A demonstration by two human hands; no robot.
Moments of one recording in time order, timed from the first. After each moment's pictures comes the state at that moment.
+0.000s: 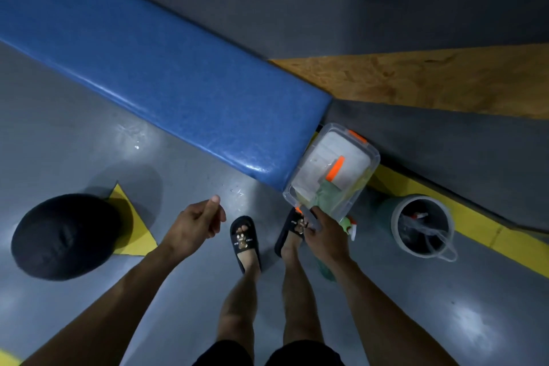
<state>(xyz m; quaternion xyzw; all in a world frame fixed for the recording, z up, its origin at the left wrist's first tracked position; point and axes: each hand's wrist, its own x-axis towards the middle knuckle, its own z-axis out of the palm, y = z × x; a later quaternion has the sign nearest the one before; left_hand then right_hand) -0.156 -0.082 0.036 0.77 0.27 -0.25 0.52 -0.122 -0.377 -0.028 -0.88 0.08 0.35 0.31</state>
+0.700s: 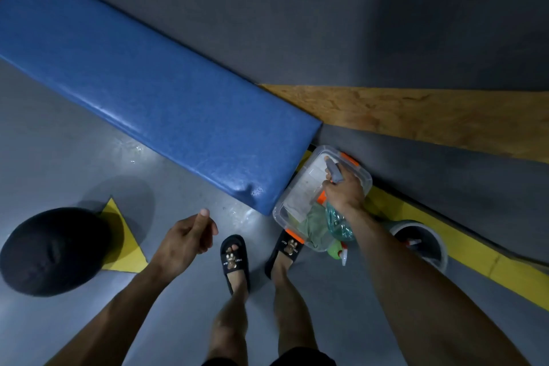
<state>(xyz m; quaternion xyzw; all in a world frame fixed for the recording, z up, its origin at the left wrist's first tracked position) -0.125 -0.116 0.045 0.76 0.31 -0.21 0.54 0.052 -0.409 -0.025 -0.89 0.16 0.27 0.34</state>
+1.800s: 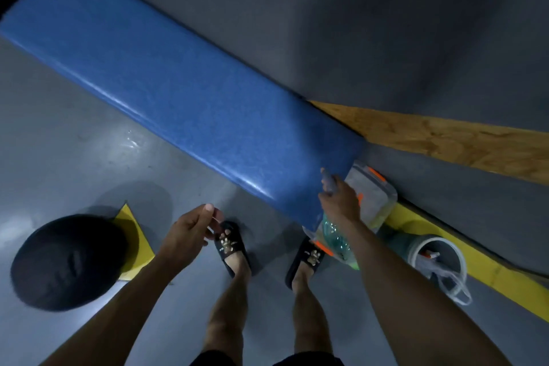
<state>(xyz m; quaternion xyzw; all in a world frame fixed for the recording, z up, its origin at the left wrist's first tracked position) -0.123 0.055 0.028 0.69 0.34 -0.20 0.60 0.030 -0.235 -0.015 -0.91 0.11 0.30 0.27</state>
